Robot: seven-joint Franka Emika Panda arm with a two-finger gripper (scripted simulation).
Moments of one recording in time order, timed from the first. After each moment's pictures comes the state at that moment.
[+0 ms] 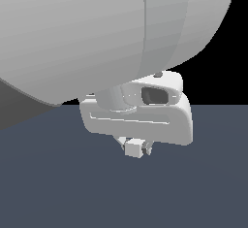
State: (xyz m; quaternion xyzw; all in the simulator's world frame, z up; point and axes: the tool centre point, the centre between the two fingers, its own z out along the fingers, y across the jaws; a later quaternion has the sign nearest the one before) arm -0.048 -0.024 0.013 0.94 -0.23 0.24 0.06
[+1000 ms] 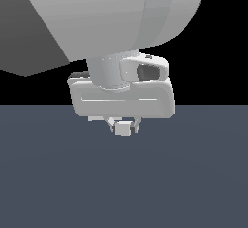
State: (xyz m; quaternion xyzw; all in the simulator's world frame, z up) arm -0.024 -0.001 0.048 0.96 -0.13 0.25 0.03
